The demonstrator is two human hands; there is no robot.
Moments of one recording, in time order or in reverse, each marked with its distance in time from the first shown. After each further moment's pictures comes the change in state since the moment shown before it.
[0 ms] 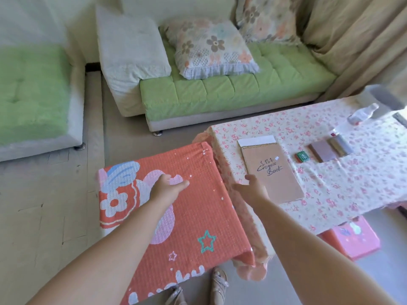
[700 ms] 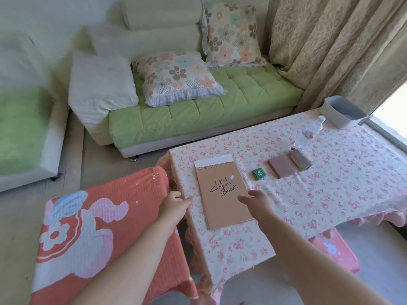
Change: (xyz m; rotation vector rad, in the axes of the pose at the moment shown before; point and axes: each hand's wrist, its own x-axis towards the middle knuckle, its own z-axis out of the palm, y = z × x) left_hand -0.081 0.129 0.211 -0.011 -0.040 0.126; right_hand 0.047 0.113 -0.215 0.372 0.067 0.048
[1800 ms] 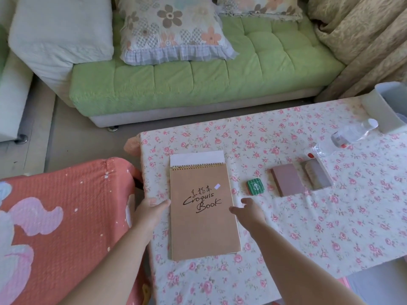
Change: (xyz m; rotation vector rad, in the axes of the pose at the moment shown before) left_hand 0.171 0.007 0.120 -0.053 0.199 -0.293; right_hand 0.241 -0.003 -0.033 -0.451 -0.187 0.098
